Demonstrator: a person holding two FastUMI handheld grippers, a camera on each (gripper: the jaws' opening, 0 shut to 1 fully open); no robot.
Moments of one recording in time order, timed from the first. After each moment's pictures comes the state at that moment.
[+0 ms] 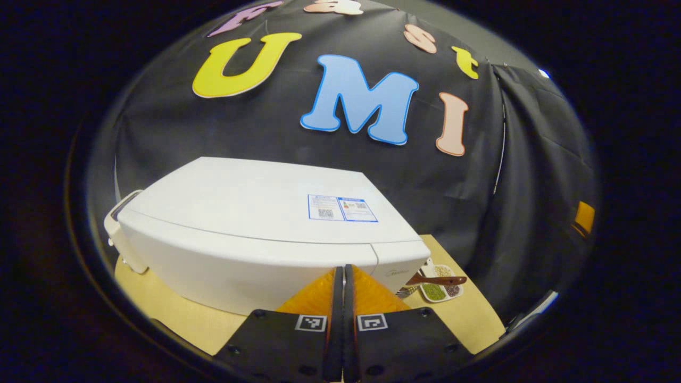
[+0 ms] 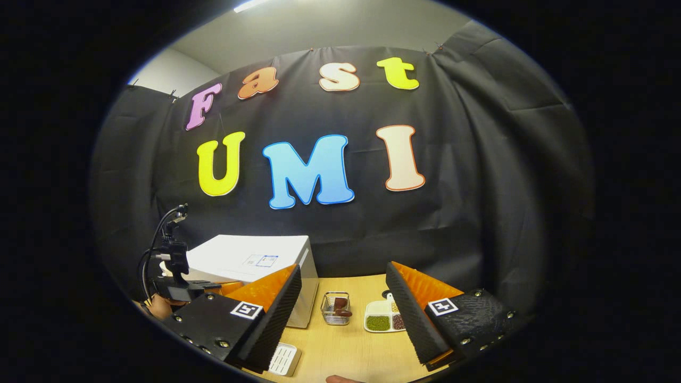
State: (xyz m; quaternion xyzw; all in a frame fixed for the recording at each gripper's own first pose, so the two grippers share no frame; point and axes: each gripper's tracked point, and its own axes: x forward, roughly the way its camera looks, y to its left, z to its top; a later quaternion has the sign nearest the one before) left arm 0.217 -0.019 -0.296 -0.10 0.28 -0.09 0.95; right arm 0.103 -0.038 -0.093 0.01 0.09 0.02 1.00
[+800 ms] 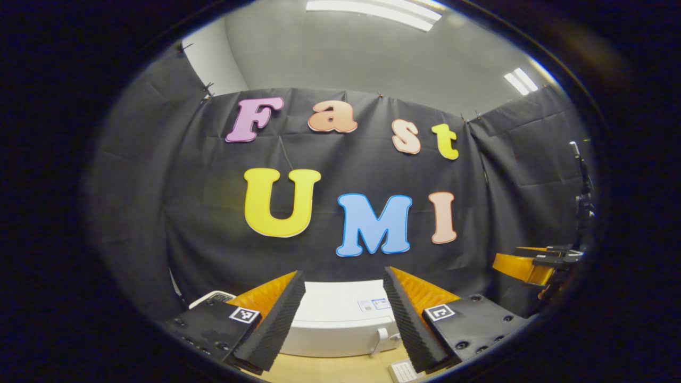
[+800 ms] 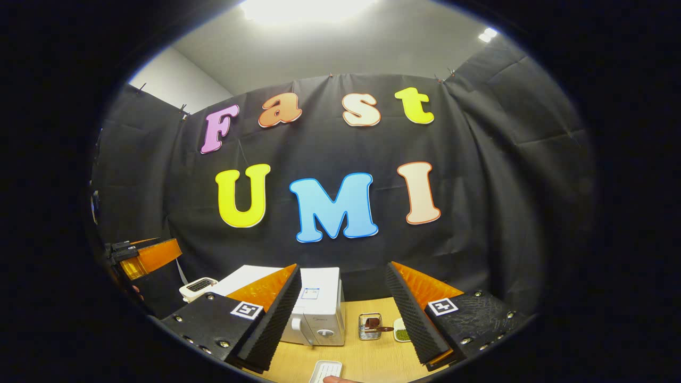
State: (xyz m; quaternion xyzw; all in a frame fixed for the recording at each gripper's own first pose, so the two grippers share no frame) left arm 0.082 0.112 -0.007 -0.02 0.03 -0.04 1.00; right arm 0.069 0.070 0.003 0.01 0.01 0.01 1.00
